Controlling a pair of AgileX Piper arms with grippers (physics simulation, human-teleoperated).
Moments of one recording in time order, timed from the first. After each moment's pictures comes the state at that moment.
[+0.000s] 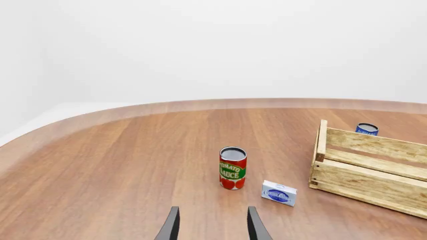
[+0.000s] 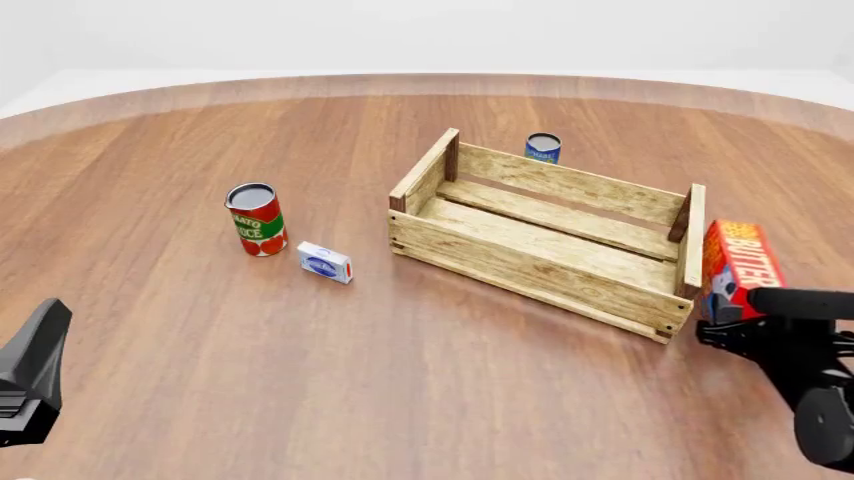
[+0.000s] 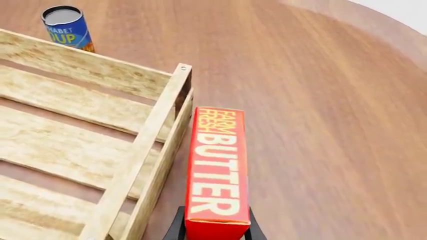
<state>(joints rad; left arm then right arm) 0.00 0.00 0.00 0.00 0.00 -0.25 1.90 -0.23 -1.21 -0.13</state>
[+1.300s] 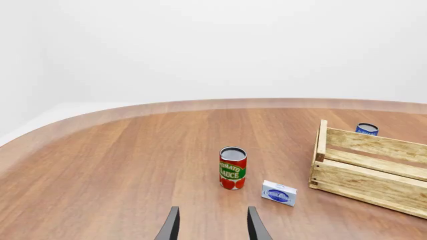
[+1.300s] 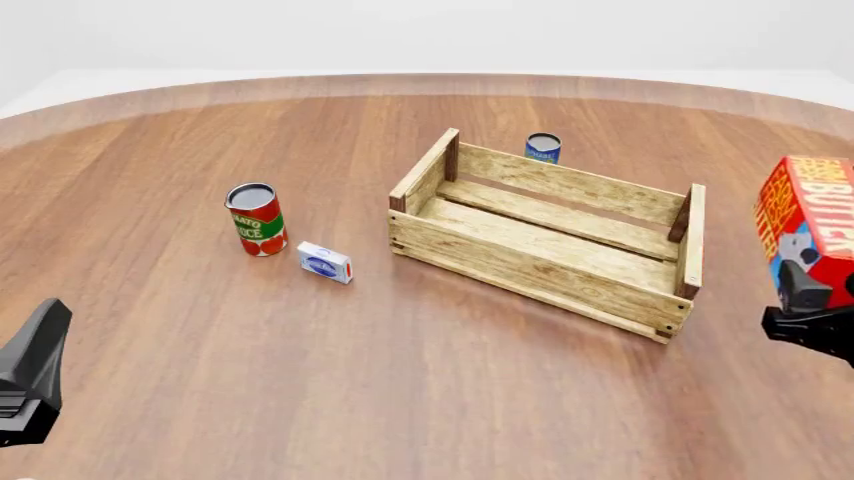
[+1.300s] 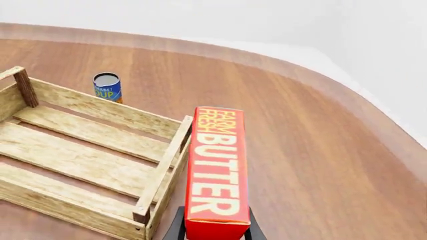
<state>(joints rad) 0.00 0.00 0.00 0.00 0.00 -0.24 0.94 -0.09 -0.58 -0.17</state>
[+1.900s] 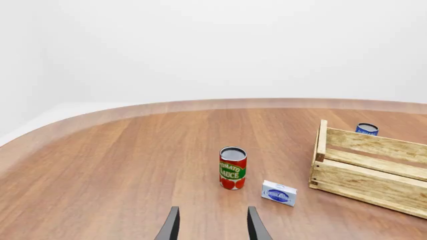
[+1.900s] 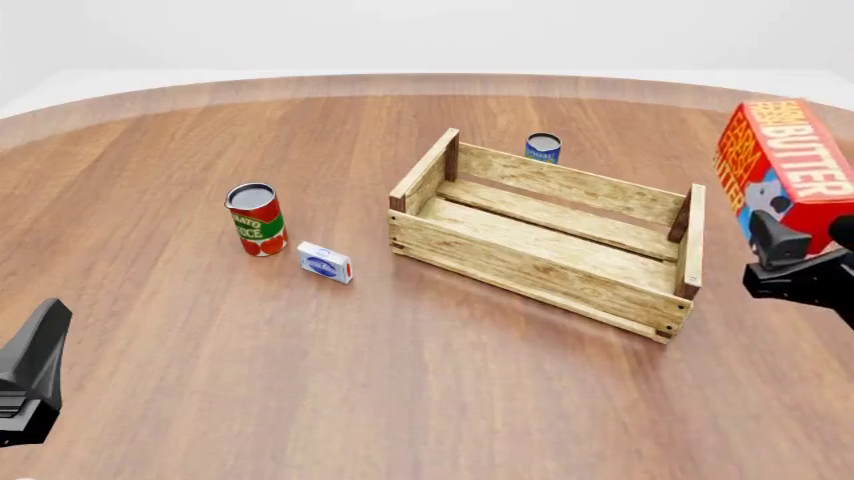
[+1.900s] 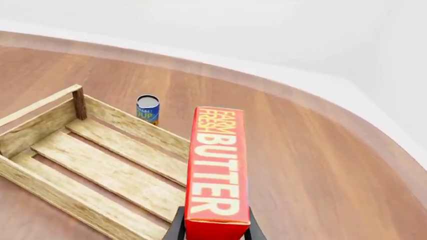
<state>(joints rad) 0.00 0.00 0.00 0.00 0.00 -0.09 0.87 -0.25 -0.39 -0.20</state>
